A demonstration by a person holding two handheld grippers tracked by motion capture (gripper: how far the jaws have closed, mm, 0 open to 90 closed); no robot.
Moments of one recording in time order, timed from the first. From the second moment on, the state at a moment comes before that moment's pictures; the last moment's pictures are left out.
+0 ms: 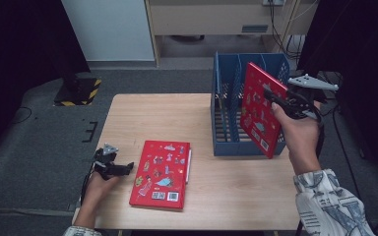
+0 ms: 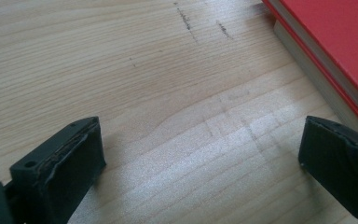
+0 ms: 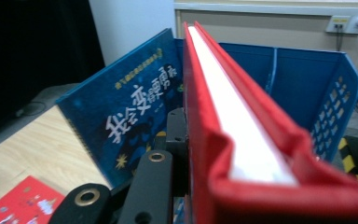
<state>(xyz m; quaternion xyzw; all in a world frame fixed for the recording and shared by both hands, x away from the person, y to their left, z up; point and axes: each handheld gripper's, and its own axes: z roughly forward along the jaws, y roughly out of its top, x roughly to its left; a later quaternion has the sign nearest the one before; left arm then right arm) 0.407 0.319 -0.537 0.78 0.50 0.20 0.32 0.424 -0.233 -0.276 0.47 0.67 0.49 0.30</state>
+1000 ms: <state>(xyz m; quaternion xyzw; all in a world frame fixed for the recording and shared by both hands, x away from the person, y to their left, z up) 0.407 0.319 -0.537 0.78 0.50 0.20 0.31 0.487 -0.220 -0.289 0.50 0.65 0.46 0.34</state>
